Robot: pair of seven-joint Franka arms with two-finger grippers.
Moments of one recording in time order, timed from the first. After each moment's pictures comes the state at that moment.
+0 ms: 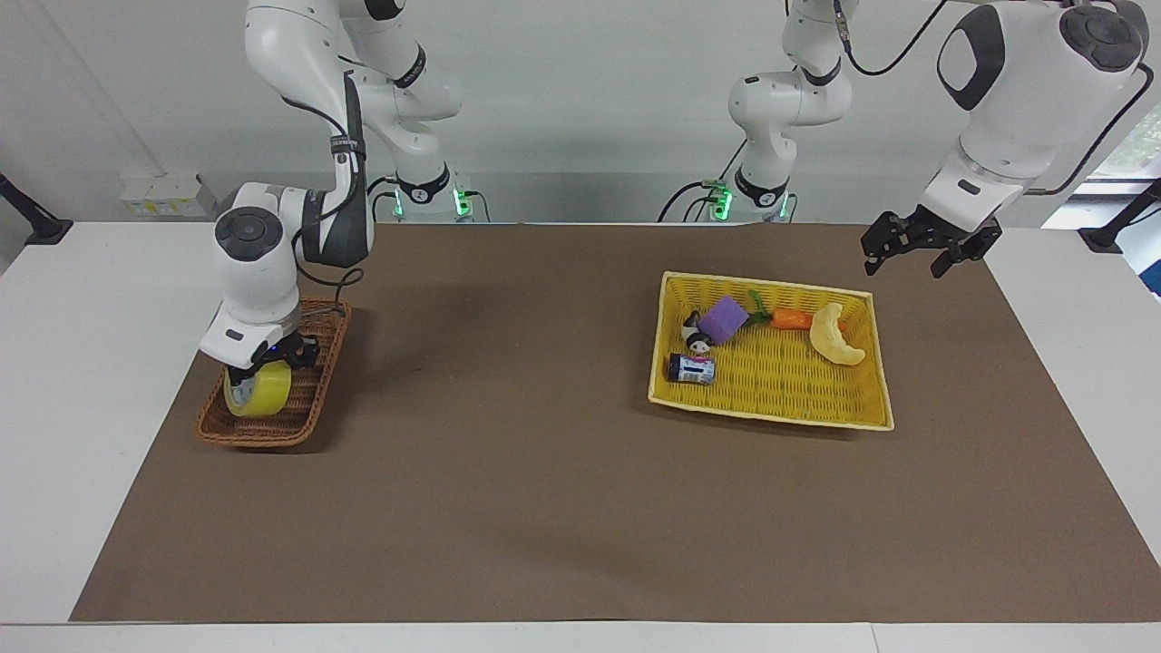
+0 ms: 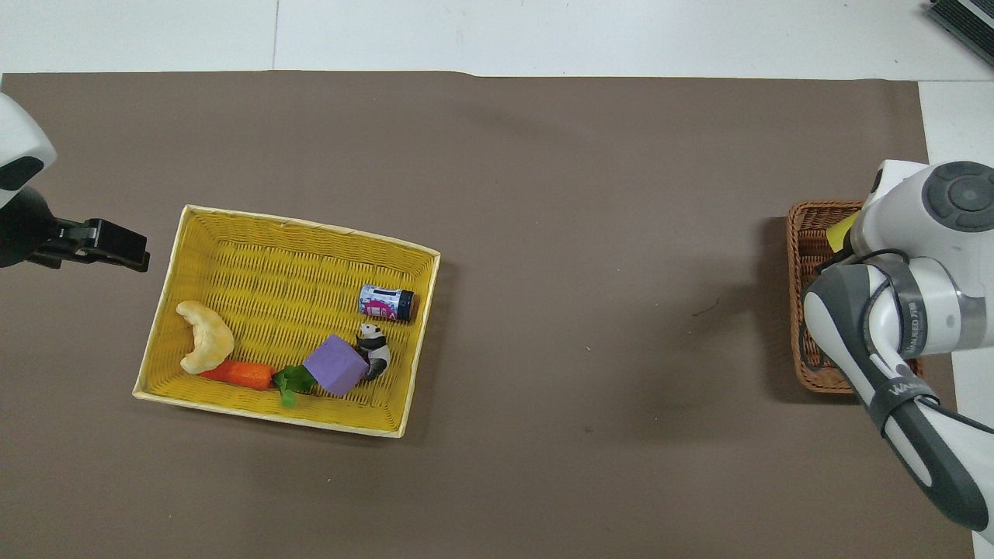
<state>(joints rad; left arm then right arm) 0.03 0.03 -0.10 -1.59 -0.01 1.57 0.03 0.04 0.23 -0.16 -1.97 -0.35 2.20 -0.38</state>
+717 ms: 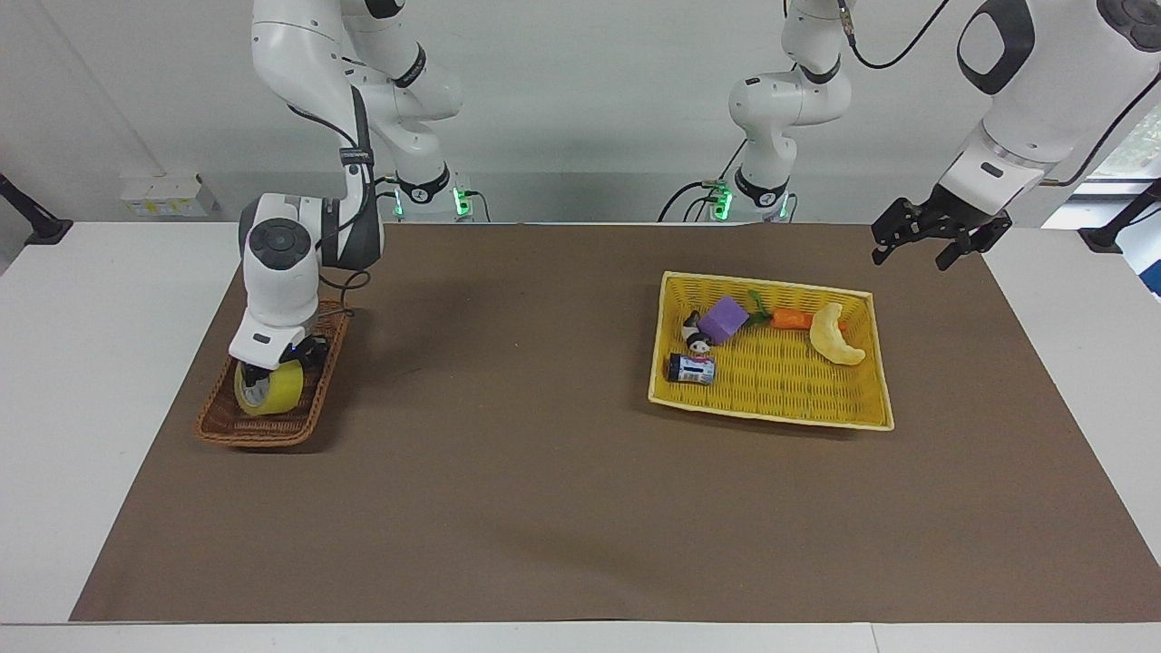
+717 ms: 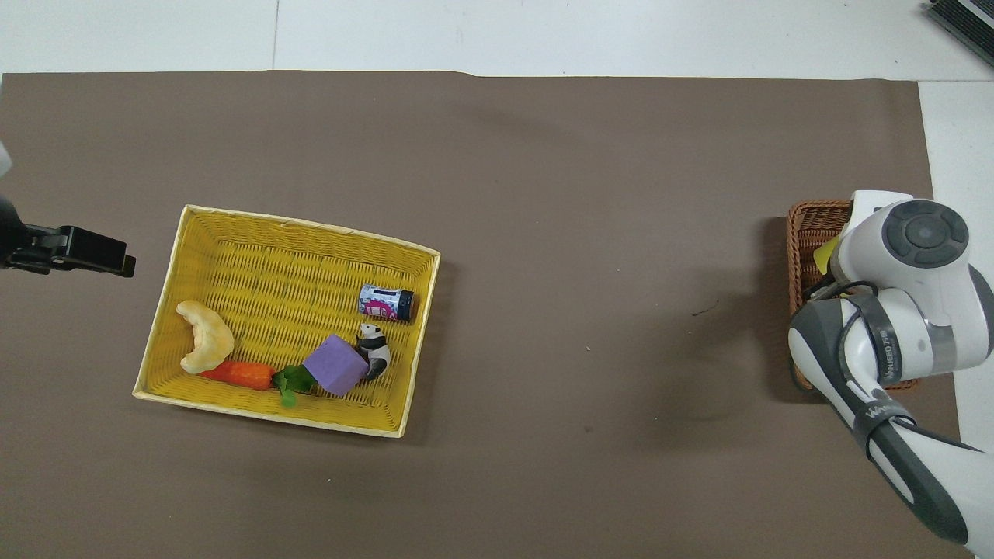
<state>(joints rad) 0.07 -0.02 -0.10 -1.63 -0.08 1.59 0.09 0.04 0.21 -0.16 -2.10 -0.45 2.30 -0.38</state>
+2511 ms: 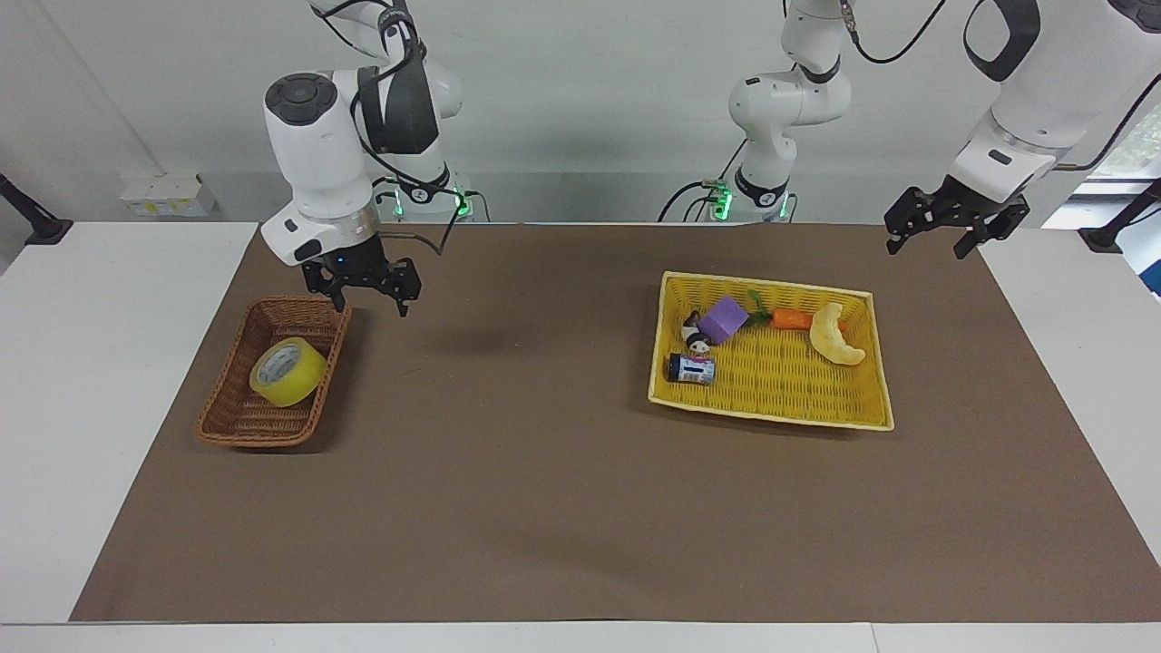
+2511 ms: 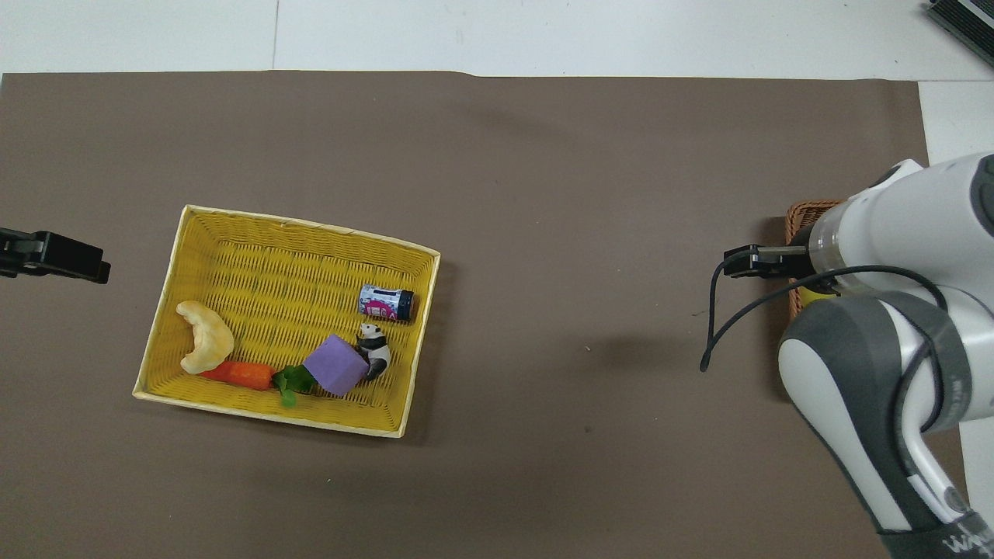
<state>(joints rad) 0.07 -0.01 -0.10 -1.59 -0.01 1.53 0.11 0.05 -0.02 0.08 -1.89 -0.05 1.91 0.26</state>
